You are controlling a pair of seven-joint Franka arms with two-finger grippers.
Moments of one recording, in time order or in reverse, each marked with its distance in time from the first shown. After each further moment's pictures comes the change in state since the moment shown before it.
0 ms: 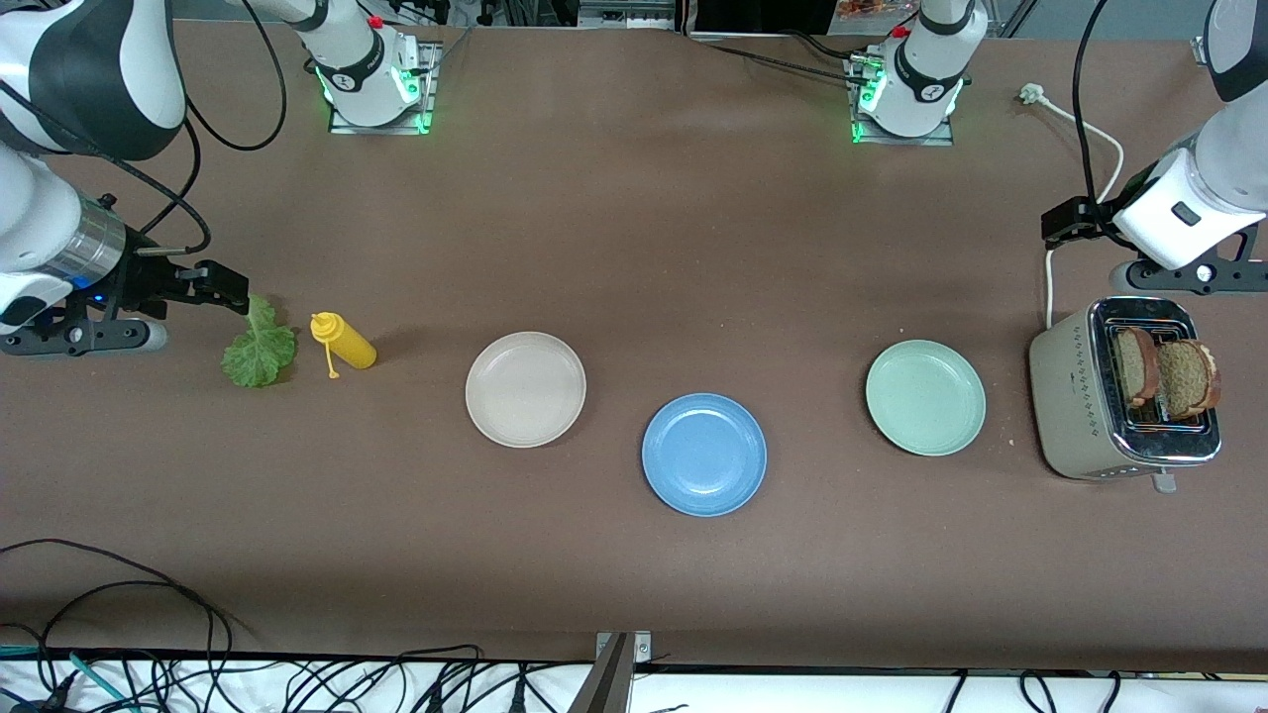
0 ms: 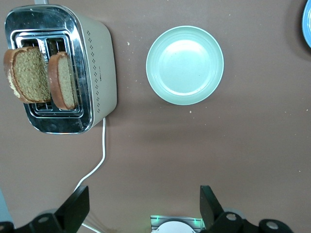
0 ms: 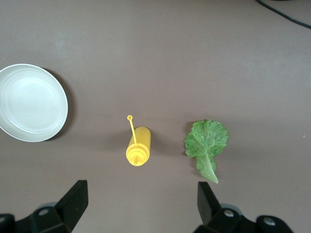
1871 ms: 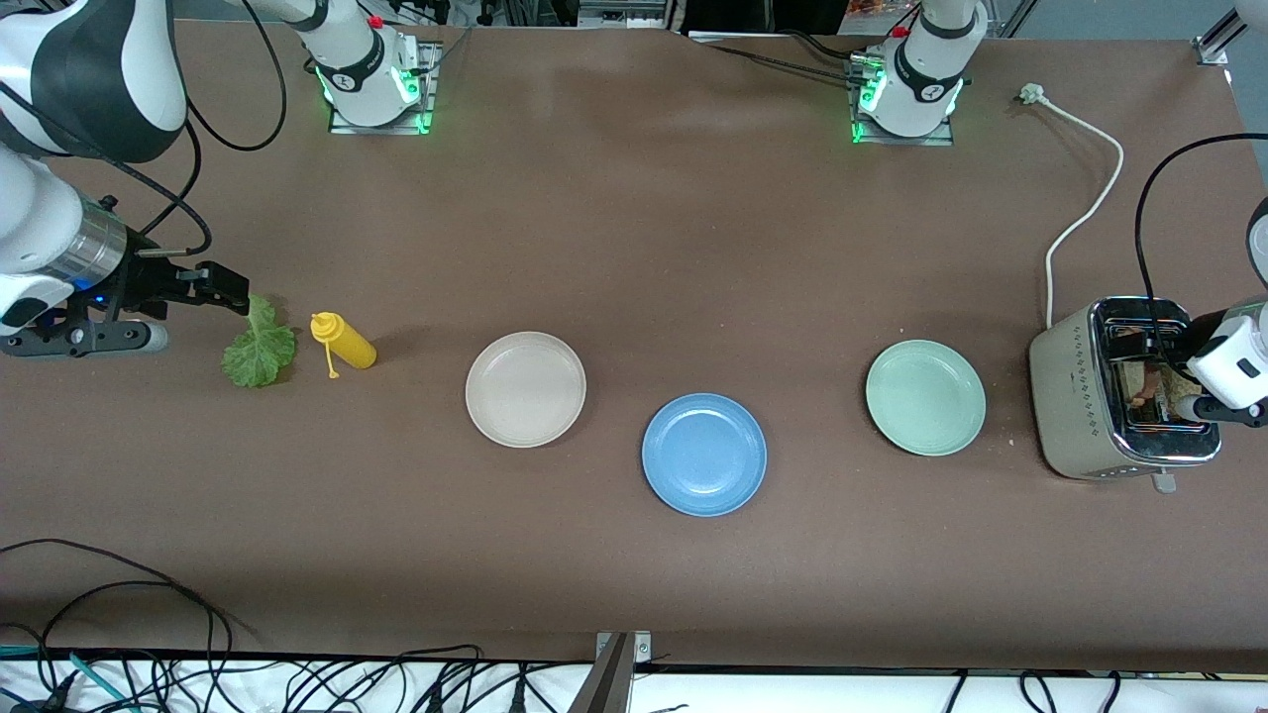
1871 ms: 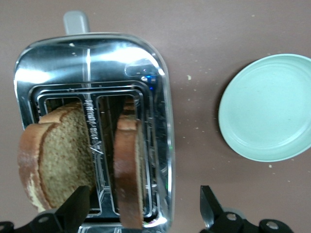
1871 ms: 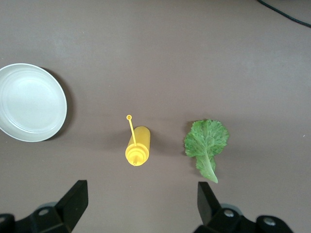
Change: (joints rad) left arm 0.290 0.327 0.013 -0.007 0.002 0.381 0.294; right arm 0.000 0.003 -0.001 0.000 0.000 0.000 0.000
